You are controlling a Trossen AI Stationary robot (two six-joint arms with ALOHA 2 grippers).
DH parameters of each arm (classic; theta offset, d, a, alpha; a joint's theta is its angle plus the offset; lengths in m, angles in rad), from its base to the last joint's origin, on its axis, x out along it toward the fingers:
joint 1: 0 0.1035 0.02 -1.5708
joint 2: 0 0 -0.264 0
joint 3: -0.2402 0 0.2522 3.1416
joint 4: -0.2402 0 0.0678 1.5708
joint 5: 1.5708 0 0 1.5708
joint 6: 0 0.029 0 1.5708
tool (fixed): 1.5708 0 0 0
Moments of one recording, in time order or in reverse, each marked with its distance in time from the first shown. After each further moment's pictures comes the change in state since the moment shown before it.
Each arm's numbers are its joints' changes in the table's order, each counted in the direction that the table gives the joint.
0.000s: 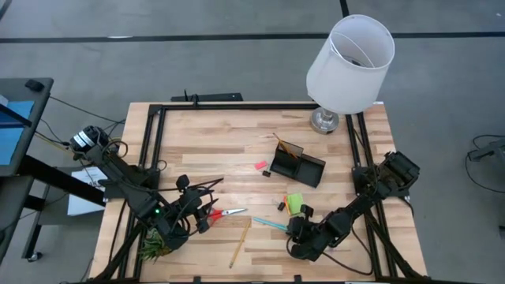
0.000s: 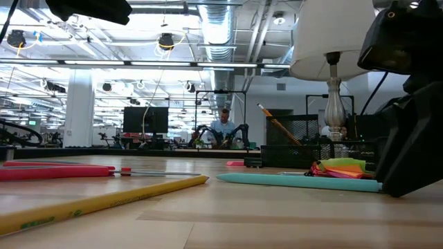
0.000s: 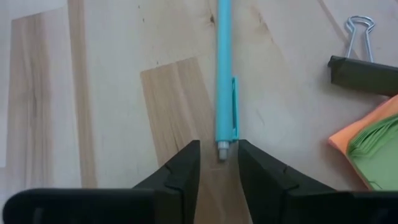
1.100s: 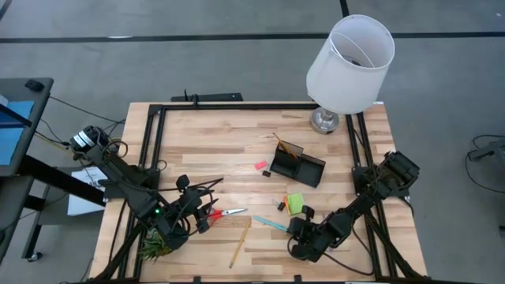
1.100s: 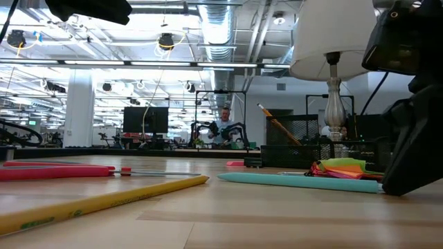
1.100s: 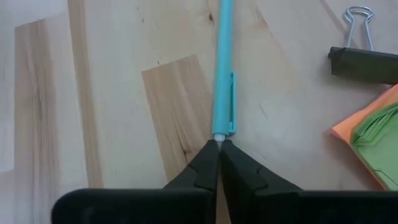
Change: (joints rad) left arm 0.000 0.000 0.000 0.001 0.000 -0.007; right arm -0.011 0.000 0.004 0.018 0.023 0.035
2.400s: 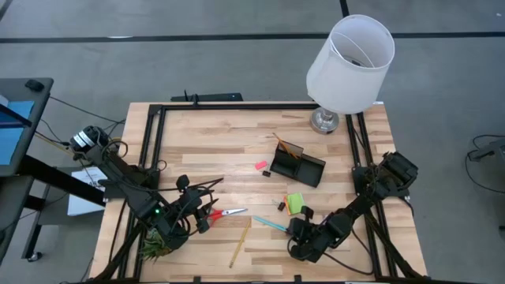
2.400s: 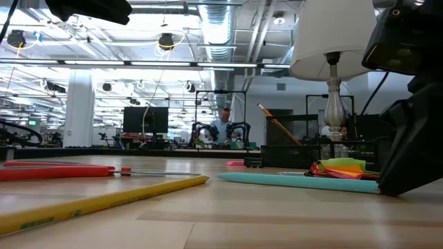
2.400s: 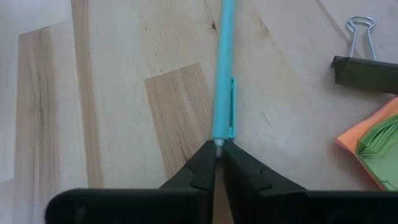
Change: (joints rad) left arm 0.000 0.000 0.000 0.000 0.000 0.000; right arm -0.028 0.003 -0.002 0.040 0.040 -0.027
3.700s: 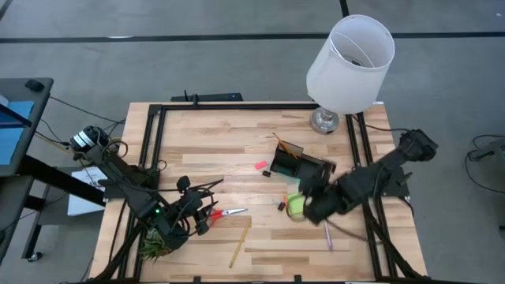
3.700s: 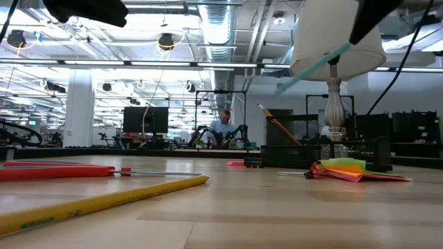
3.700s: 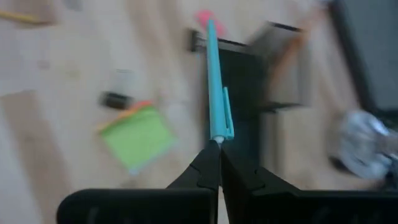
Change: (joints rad) left arm 0.000 0.000 0.000 -0.003 0.054 0.005; right arm -0.209 -0.359 -0.513 -1.237 0.002 -0.165
